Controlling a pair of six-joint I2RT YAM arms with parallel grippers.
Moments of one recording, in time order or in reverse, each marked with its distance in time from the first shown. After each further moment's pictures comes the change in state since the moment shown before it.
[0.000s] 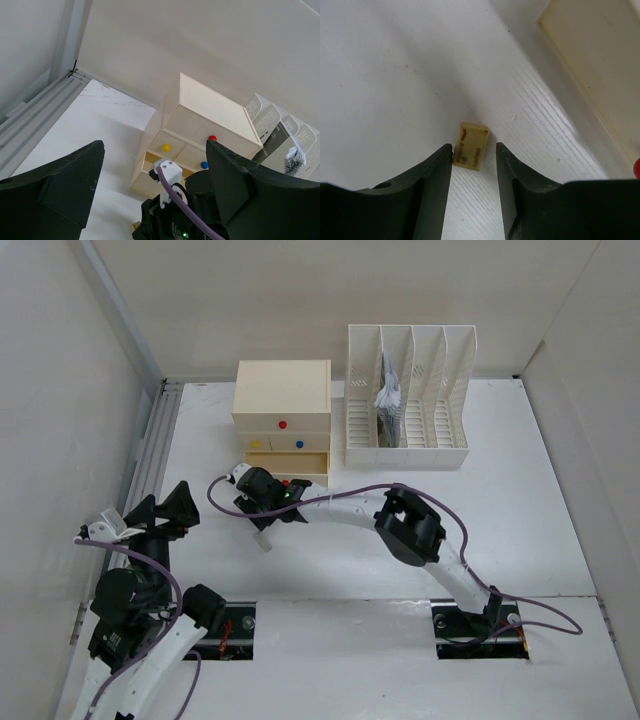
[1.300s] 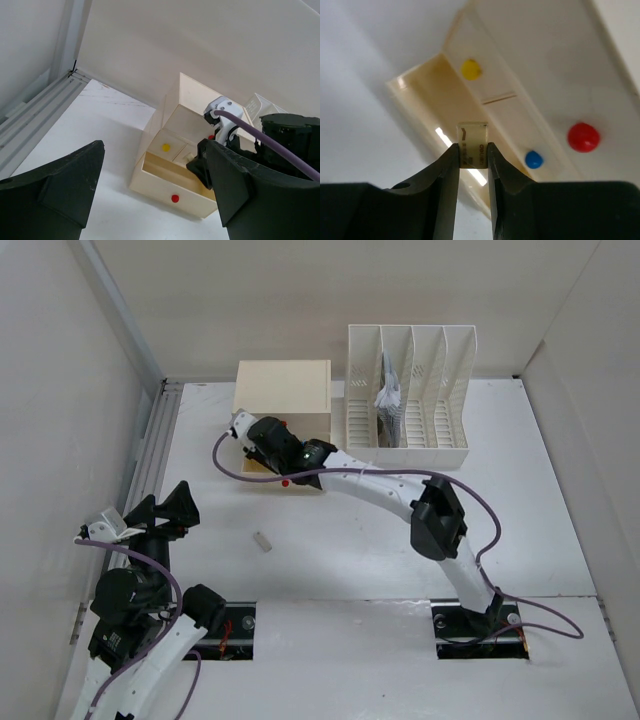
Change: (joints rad) left arm 0.000 -0.001 0.000 0.000 0.002 0.001; right arm -0.072 -0.141 0.166 -0.083 0.253 -0.420
